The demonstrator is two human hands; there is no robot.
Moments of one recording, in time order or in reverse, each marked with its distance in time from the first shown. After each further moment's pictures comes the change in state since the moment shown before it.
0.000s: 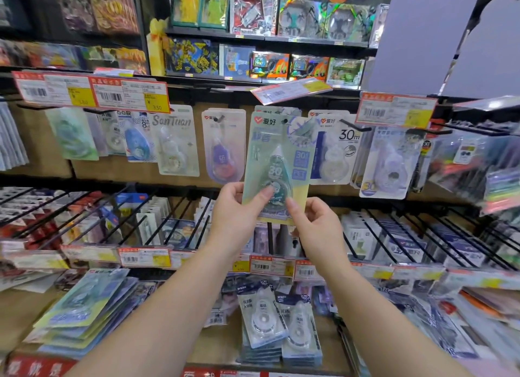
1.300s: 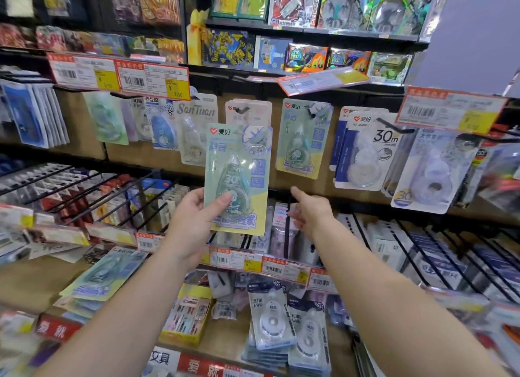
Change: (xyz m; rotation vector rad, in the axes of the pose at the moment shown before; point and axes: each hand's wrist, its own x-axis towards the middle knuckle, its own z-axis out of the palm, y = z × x) left_hand 0.004 -0.019 -0.073 -0.219 0.063 -0.117; right_hand 0.099 0.046 0.052 0.233 -0.067 0.600
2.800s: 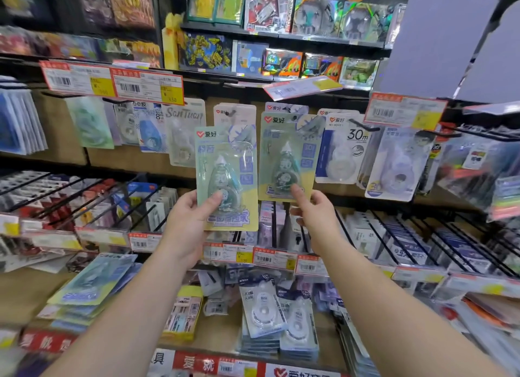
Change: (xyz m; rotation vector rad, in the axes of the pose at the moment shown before) left_hand -0.011 -0.001 -0.001 -0.118 -0.054 -0.057; right_hand -0.069 0.004 -0.037 -0.106 -0.010 -0.384
